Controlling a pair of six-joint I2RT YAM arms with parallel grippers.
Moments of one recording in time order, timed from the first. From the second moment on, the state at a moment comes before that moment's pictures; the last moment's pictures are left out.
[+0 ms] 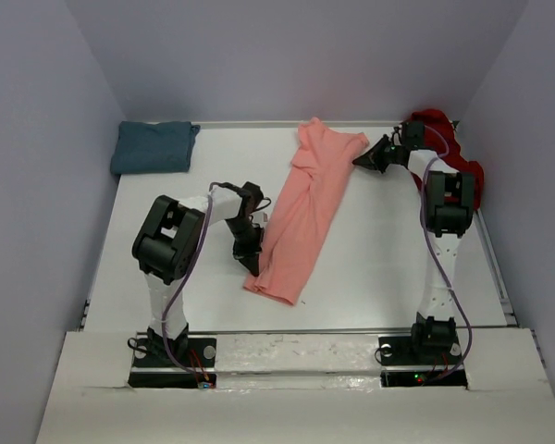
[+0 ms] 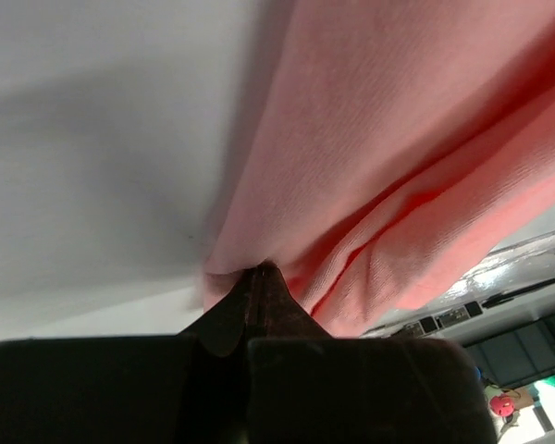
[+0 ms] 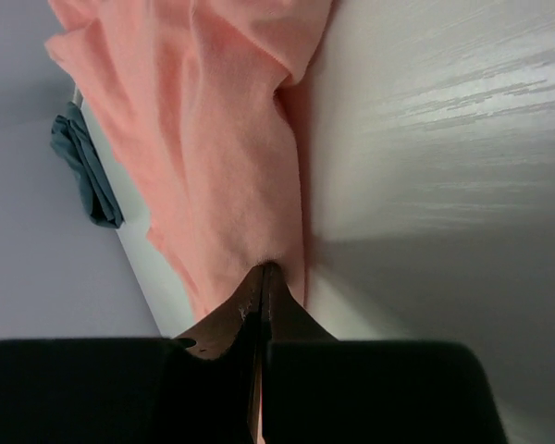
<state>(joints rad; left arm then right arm) -0.49 1.94 1.21 -0.93 0.38 -0.40 -0.06 2.47 1.94 -0.25 -0.71 0.81</state>
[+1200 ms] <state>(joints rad) -0.75 2.07 1.38 -0.98 0.48 -0.43 0.13 2.74 2.38 -0.31 -0.63 0.88</state>
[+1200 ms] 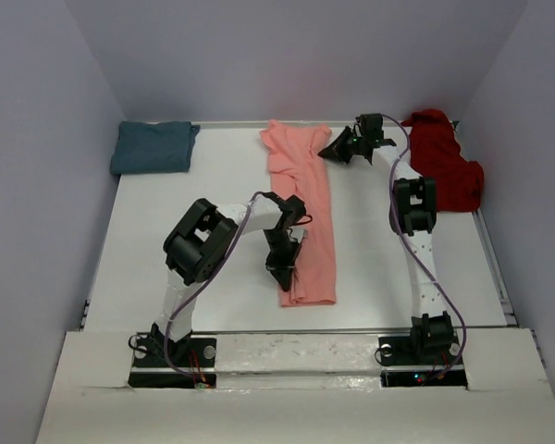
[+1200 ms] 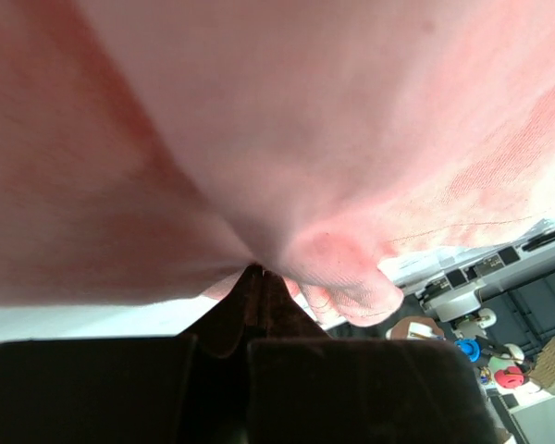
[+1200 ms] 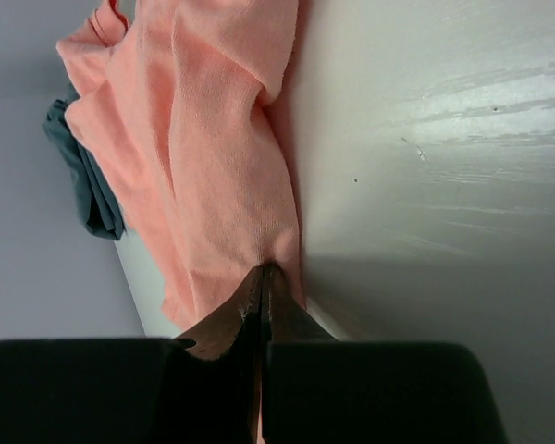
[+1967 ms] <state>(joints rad) -0.76 2.02 1.26 -0.97 0.52 -0.43 0.08 2.78 2.43 -0.25 -0.60 0.90</state>
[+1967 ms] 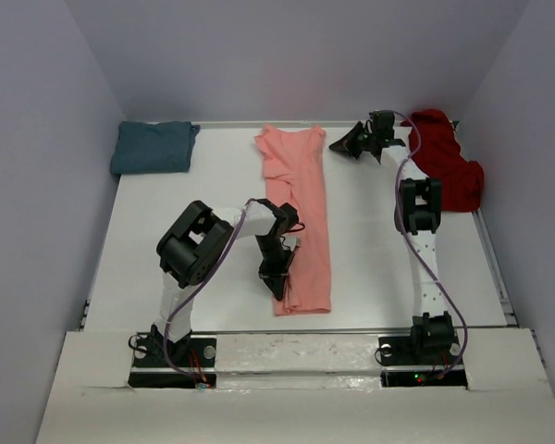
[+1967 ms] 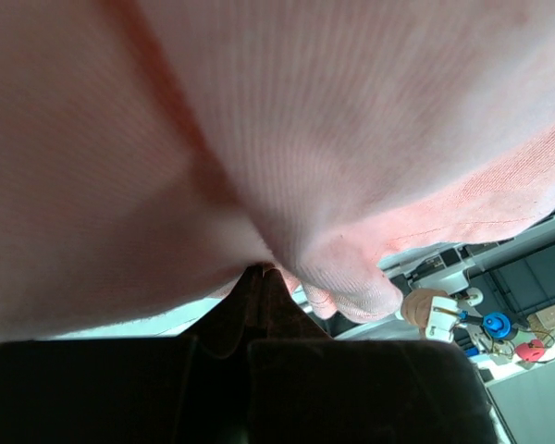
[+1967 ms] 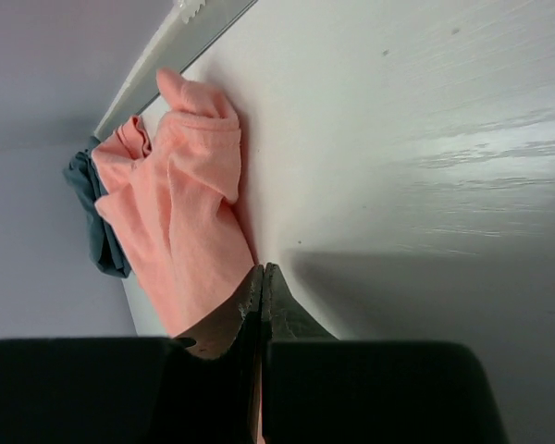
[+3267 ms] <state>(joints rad) -0.68 2.01 1.36 -0.93 0.45 -0.48 0.33 1.55 1.11 -0.89 -0.46 0.45</state>
